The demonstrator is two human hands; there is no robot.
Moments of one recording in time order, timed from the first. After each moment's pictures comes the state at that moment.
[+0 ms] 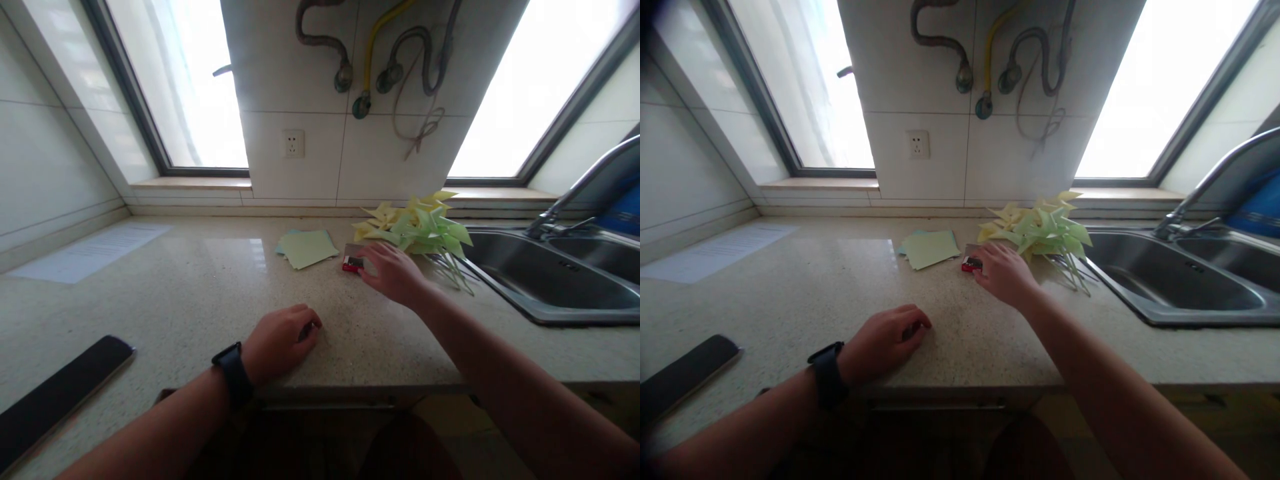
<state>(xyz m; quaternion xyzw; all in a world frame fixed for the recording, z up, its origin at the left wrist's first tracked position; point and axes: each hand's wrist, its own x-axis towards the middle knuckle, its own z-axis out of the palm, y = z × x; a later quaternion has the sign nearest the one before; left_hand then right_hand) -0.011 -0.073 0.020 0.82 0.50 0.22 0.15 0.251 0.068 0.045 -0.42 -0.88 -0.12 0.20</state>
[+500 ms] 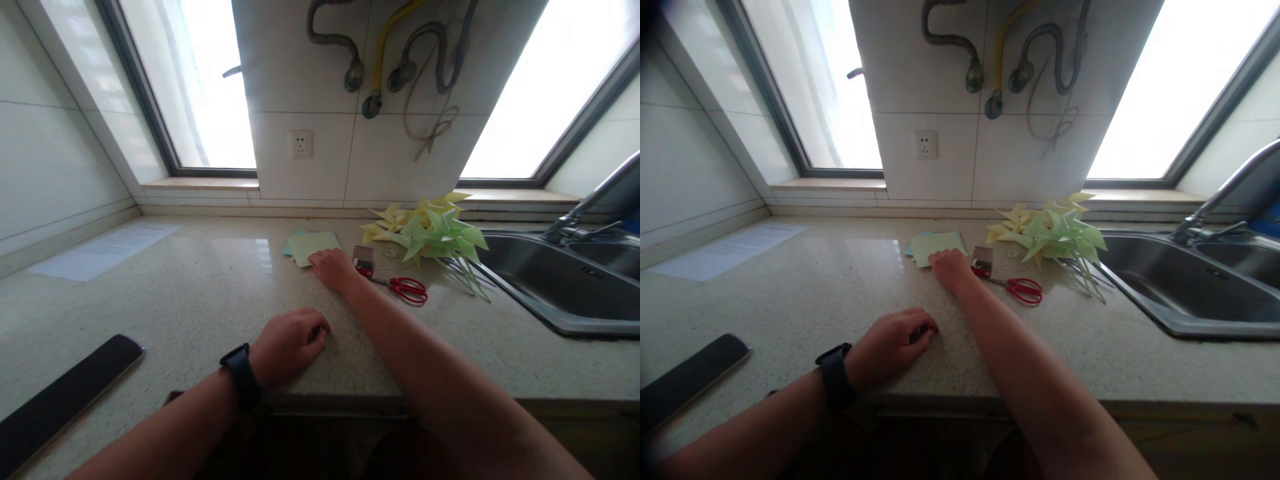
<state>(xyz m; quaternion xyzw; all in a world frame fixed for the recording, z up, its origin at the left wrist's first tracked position) -0.013 -0.070 0.020 0.82 0.50 0.23 0.16 0.117 0.115 0.015 -0.37 -0.91 -0.14 0.08</state>
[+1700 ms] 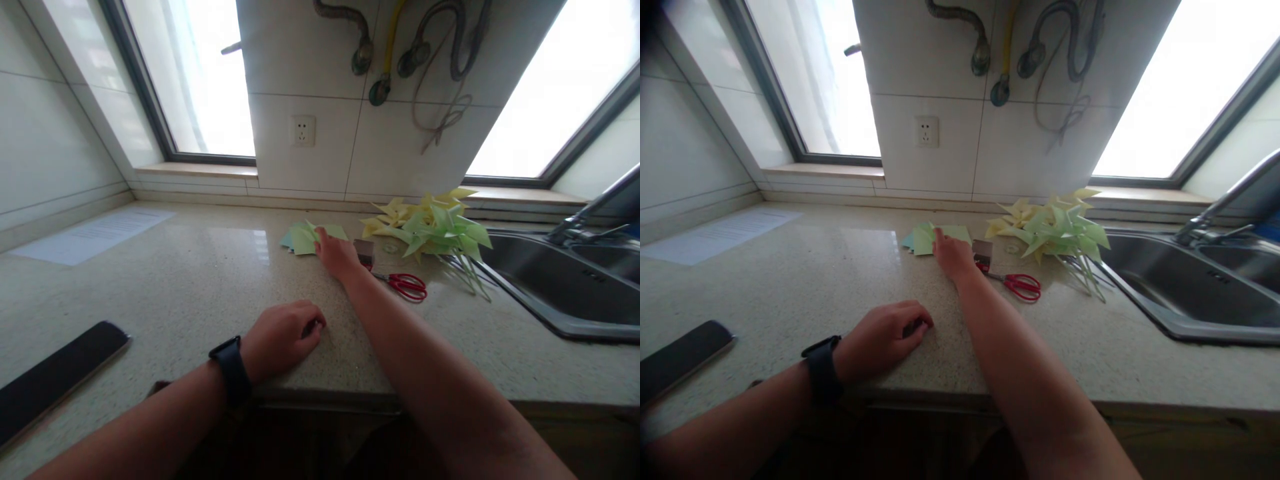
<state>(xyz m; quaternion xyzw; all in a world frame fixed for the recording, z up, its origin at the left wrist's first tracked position) -0.011 -0.070 0.021 0.82 0.51 0.22 0.16 0.120 0.125 0.014 -0.50 -0.85 -0.11 0.11</state>
